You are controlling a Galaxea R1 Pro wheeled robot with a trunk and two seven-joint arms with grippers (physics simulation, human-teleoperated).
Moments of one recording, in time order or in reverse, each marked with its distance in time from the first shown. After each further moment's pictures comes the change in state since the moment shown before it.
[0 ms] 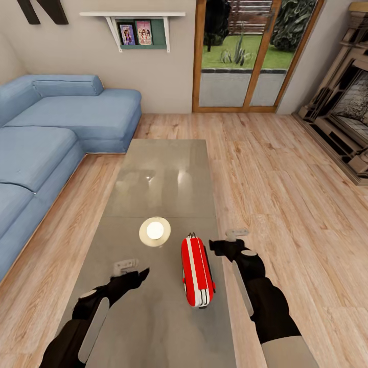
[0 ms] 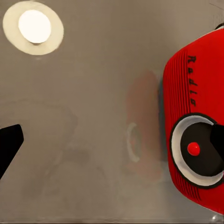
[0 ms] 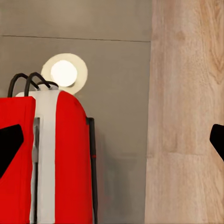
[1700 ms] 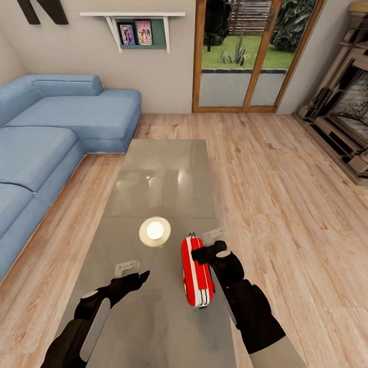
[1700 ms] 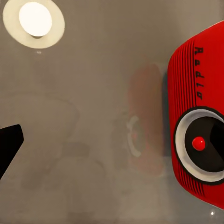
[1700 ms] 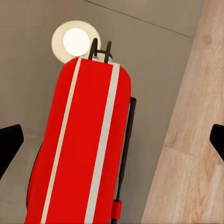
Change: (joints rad) left arm -0.011 -0.001 0.001 0.044 0.001 -0.006 0.000; right arm -0.001 0.027 0.231 -0.042 0.116 0.186 0.001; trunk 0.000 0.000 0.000
